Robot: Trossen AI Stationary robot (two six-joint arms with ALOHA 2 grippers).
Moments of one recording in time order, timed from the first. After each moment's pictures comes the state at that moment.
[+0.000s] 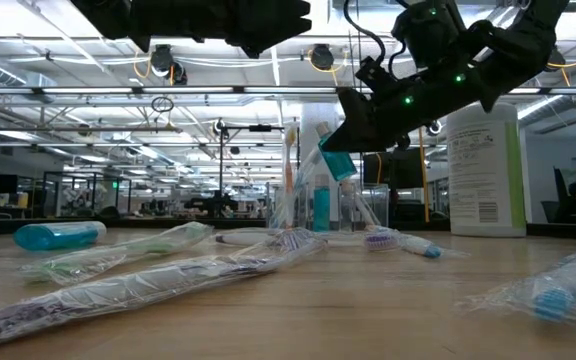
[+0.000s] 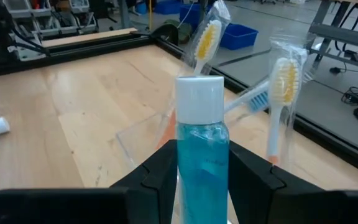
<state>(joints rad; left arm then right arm) 0.05 1.46 0.83 0.59 0.18 0.23 -0.07 1.56 0.59 0.67 0.52 0.17</state>
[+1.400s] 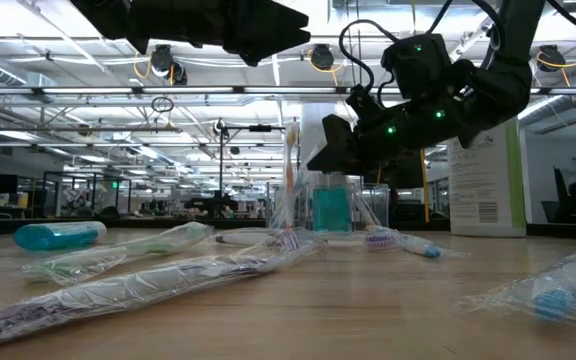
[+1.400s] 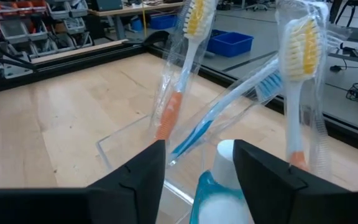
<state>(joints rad) 0.05 1.46 0.83 0.53 0.18 0.22 -0.12 1.78 0.59 0.95 0.50 0.20</state>
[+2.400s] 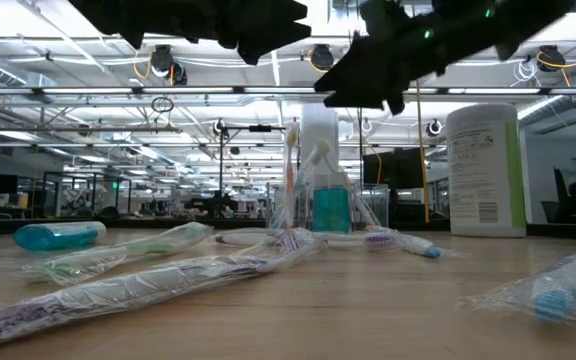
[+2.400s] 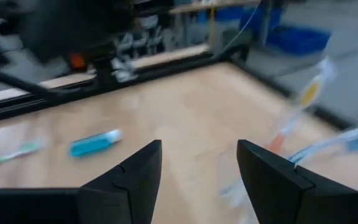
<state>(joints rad) 0.00 1.46 0.83 0.51 0.17 0.17 0.07 1.40 0.68 0.45 0.39 0.25</state>
